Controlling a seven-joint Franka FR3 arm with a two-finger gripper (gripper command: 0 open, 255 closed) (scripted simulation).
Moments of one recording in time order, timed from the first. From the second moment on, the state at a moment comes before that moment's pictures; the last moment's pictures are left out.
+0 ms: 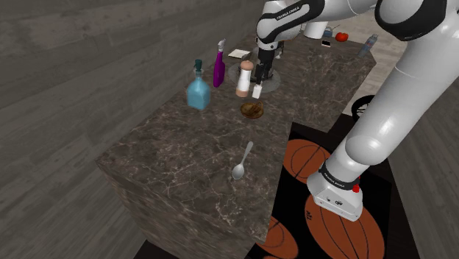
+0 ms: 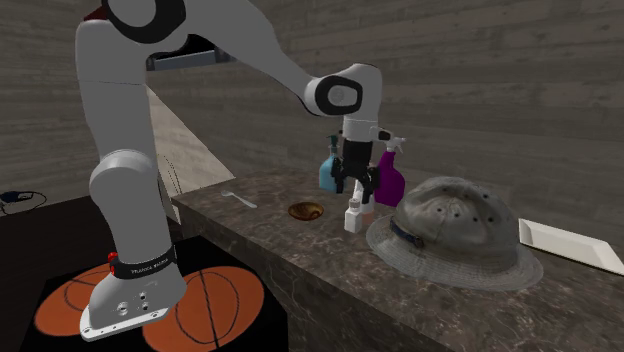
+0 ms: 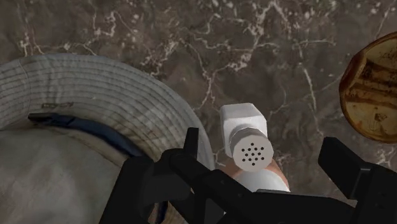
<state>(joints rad) -0.13 0.06 -0.25 -2.10 -0.03 2.08 -0.47</state>
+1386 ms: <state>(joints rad) -0.13 0.09 -0.26 -2.13 -0.02 2.14 -0.48</state>
